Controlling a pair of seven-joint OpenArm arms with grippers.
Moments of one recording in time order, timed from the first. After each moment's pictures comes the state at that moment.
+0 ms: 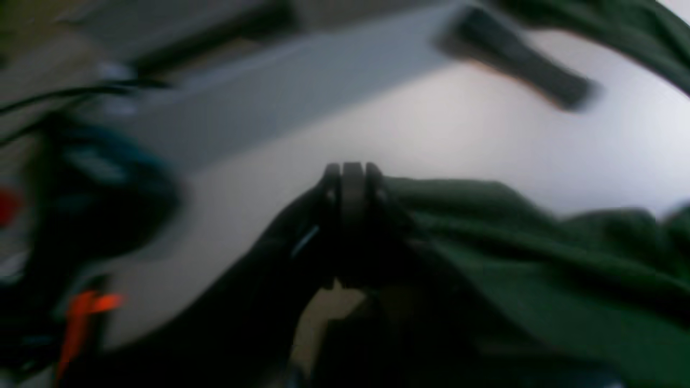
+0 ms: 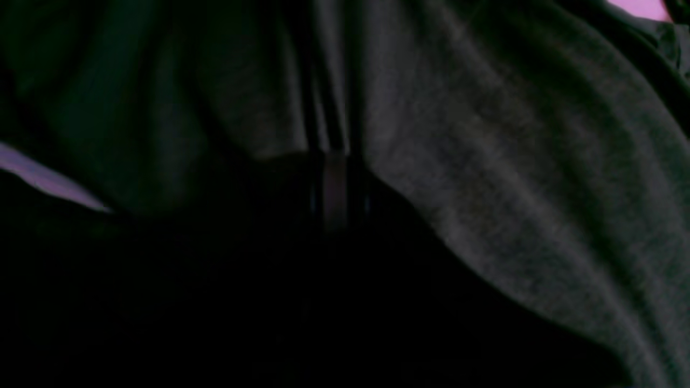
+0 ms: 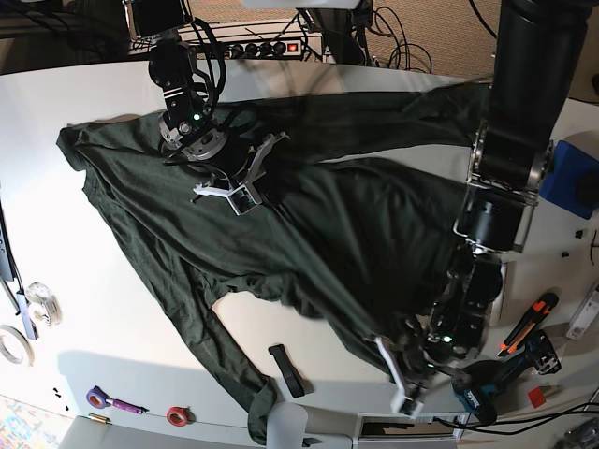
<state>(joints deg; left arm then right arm) -46.5 -10.8 22.5 47.5 -12.2 -11.2 28.2 -6.7 12.4 -11.2 87.7 -0.5 22.6 -19.5</state>
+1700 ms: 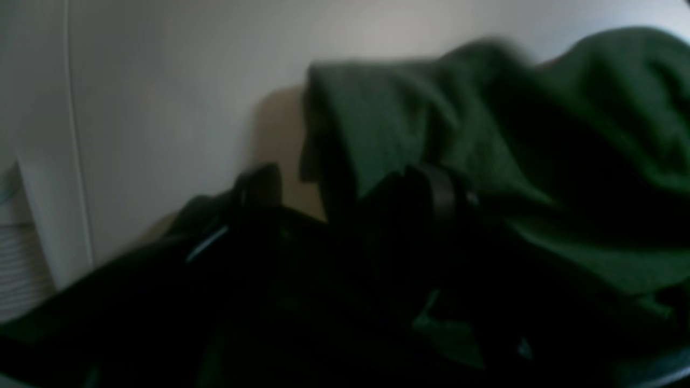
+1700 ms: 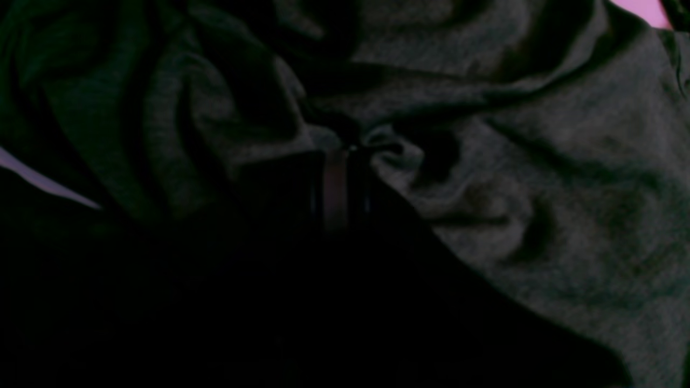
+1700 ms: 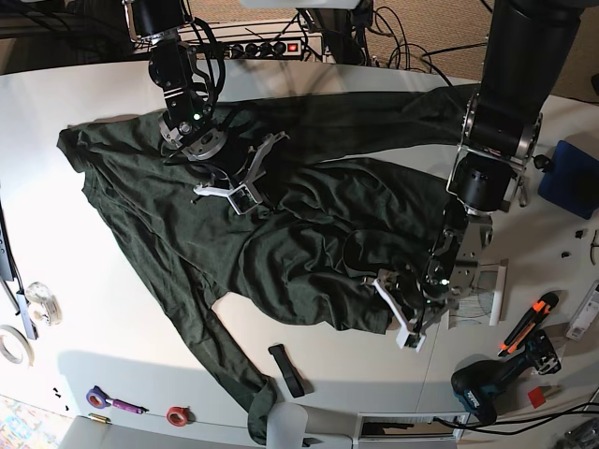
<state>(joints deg) -38.6 -8.6 22.5 35.9 -22.3 -15.1 19.7 -6.5 12.4 -11.1 87.6 -1.2 23.5 -18.1</state>
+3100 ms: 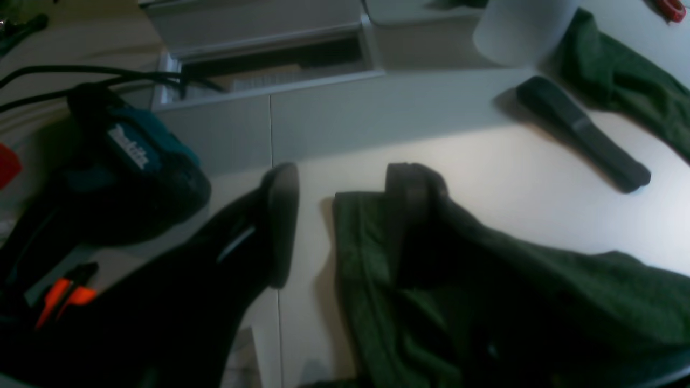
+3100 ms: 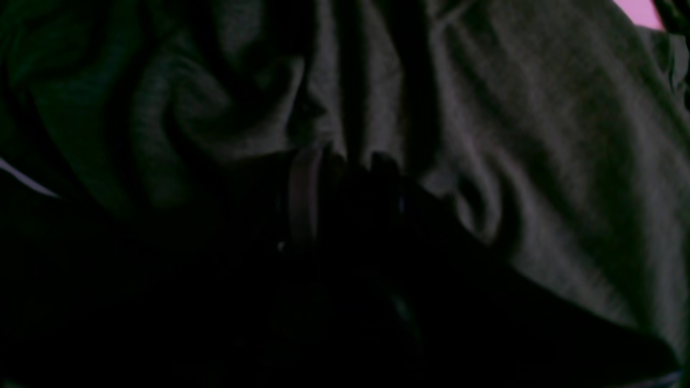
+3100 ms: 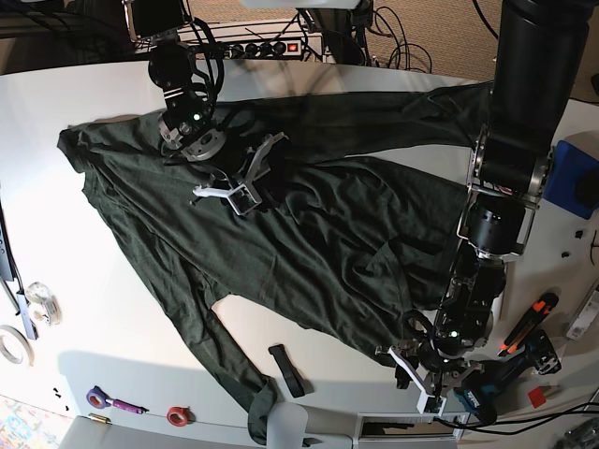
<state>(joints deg) -48.2 -9.8 22.4 35.9 -18.2 -7.0 14.3 -5.5 12.4 -11.1 88.5 -2.1 23.8 -18.0</state>
